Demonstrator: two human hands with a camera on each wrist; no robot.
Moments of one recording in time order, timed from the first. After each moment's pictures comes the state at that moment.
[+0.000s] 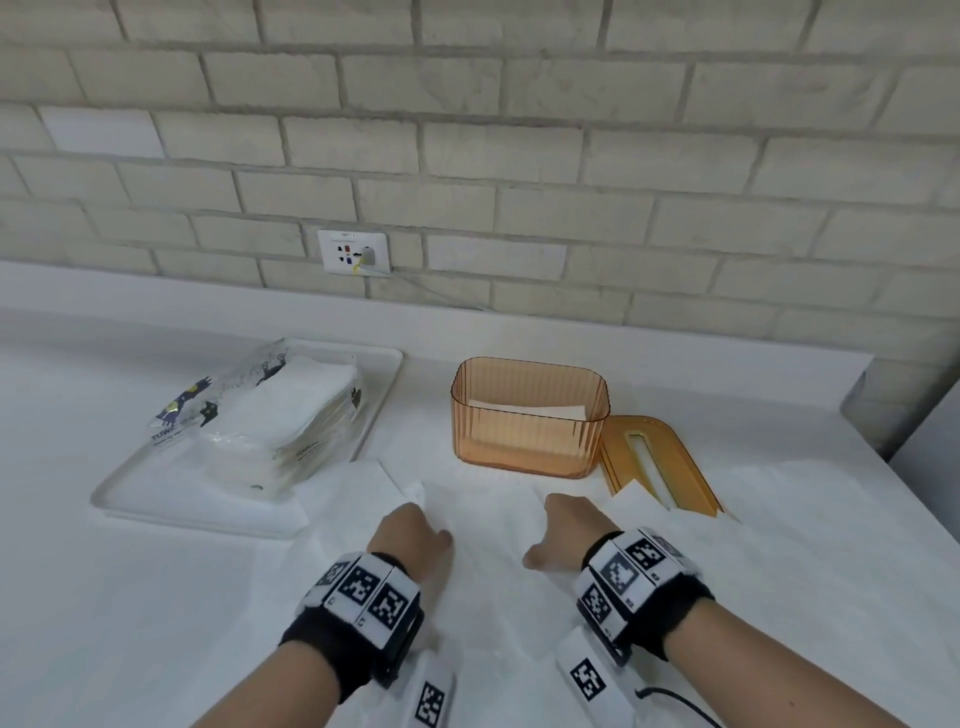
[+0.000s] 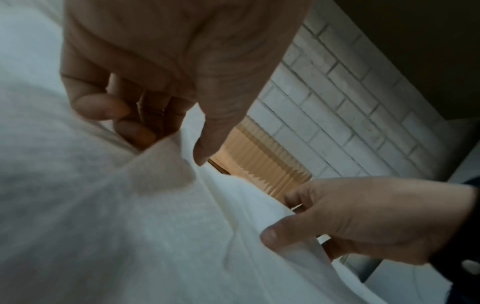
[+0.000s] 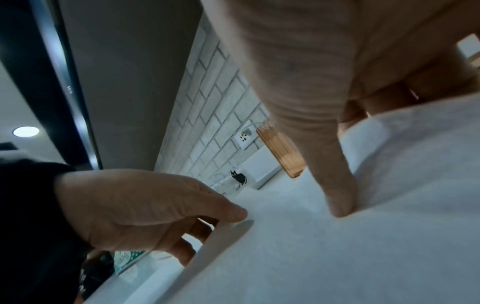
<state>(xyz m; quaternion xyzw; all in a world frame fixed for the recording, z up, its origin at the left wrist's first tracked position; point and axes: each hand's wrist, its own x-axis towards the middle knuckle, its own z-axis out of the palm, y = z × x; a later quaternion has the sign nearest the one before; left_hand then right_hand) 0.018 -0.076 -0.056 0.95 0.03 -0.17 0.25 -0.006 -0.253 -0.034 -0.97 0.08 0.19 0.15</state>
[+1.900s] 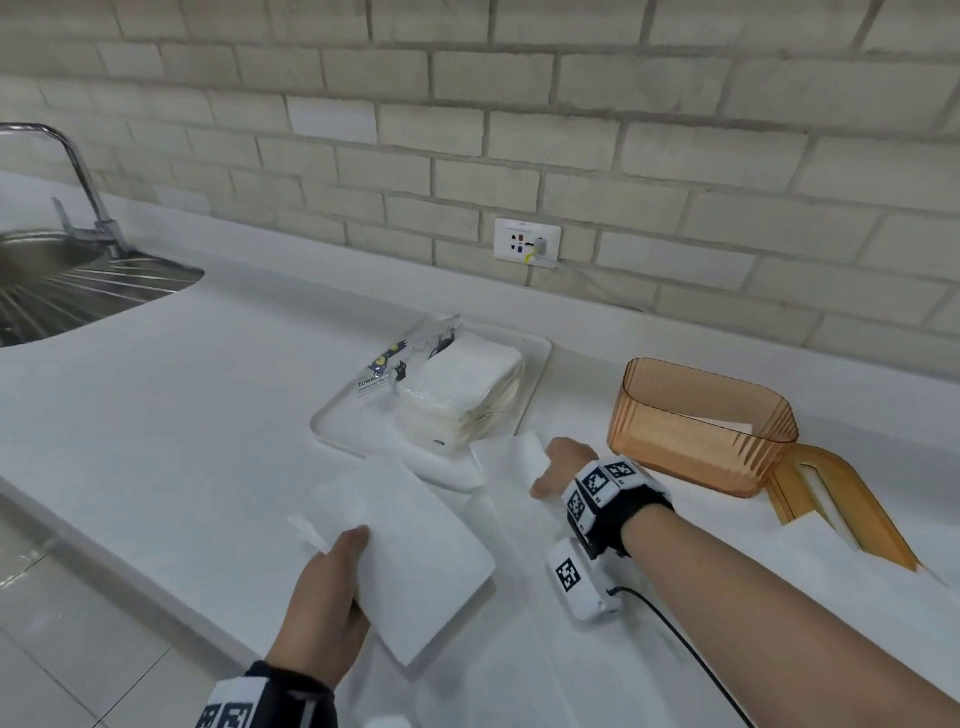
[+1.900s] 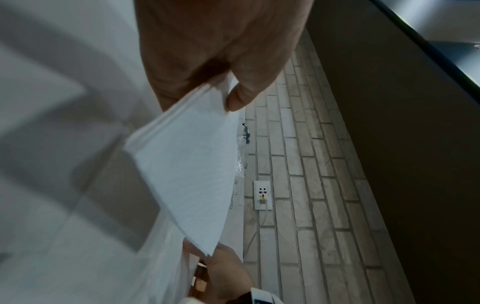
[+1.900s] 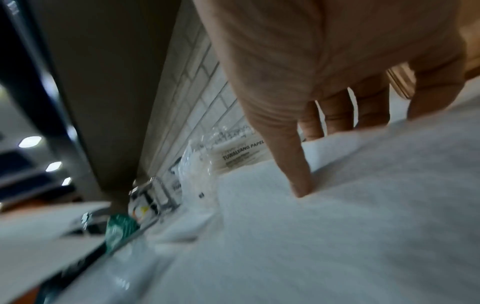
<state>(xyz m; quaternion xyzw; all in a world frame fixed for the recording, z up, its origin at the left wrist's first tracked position) -0.096 0.112 -0.040 0.49 0.25 0.01 0.84 0.076 -0.096 -0.047 -0.98 0.01 0.17 0.14</state>
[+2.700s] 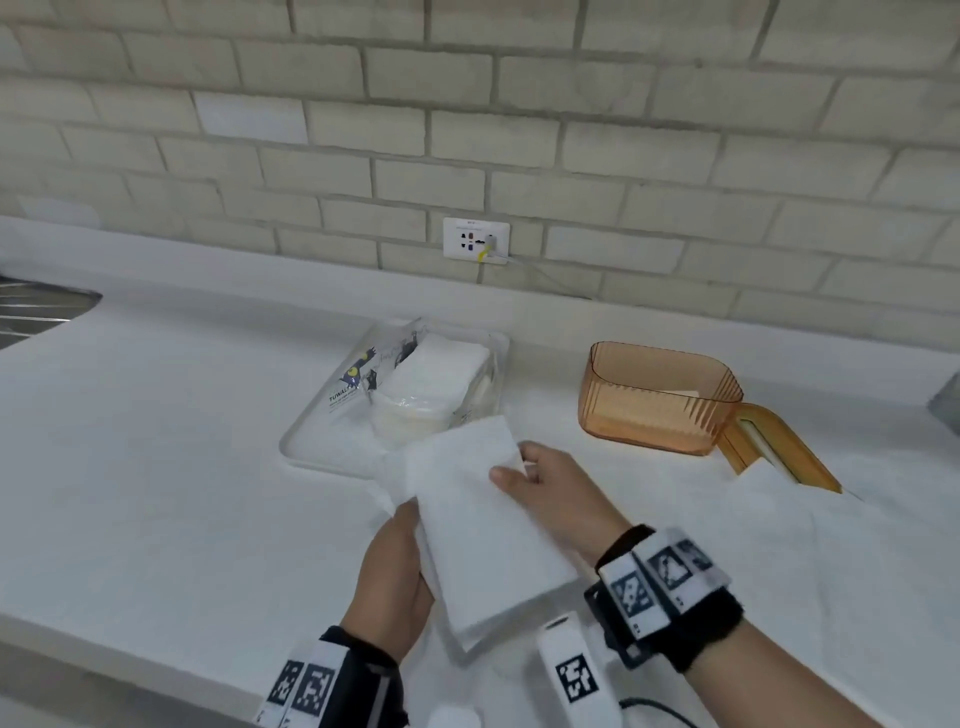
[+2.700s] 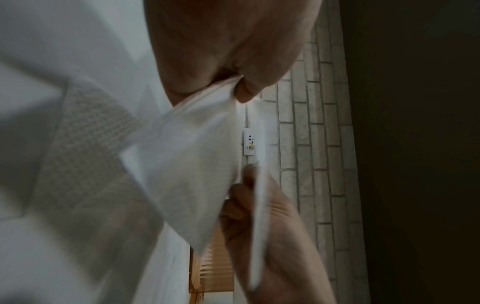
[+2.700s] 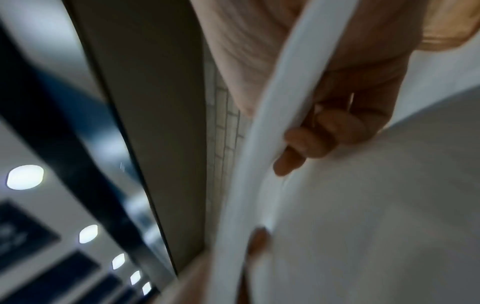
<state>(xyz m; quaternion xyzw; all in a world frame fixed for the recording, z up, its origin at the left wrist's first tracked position) -0.065 0.102 -0.032 0.49 0.15 -0.11 0.85 -0.039 -0.051 0.002 -0.80 0.01 0.07 0.60</state>
